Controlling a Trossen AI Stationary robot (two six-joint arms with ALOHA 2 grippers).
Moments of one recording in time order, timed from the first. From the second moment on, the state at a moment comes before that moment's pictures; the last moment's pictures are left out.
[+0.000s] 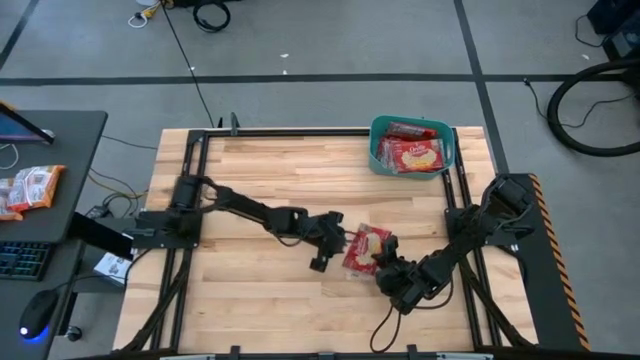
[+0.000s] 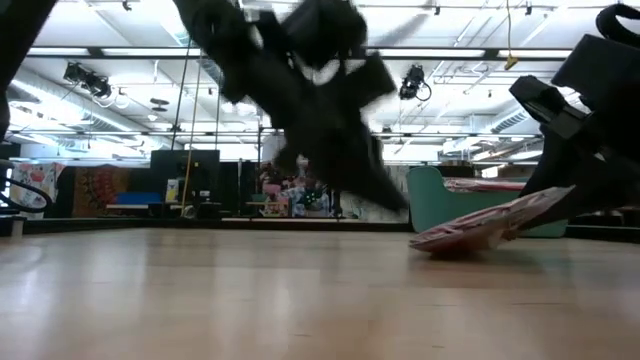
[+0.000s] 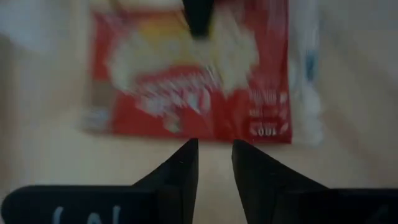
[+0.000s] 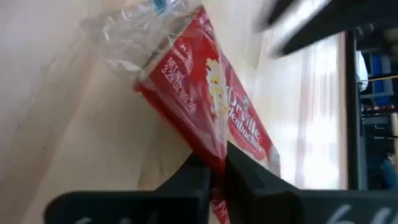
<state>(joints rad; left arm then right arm) -0.11 2.05 1.20 0.14 0.05 0.28 0.73 1.76 0.78 -0.36 0.85 0.18</state>
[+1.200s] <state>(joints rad) -0.07 1.54 0.74 0.34 0.06 0.15 0.22 1.69 1.07 -1.57 1.11 0.88</state>
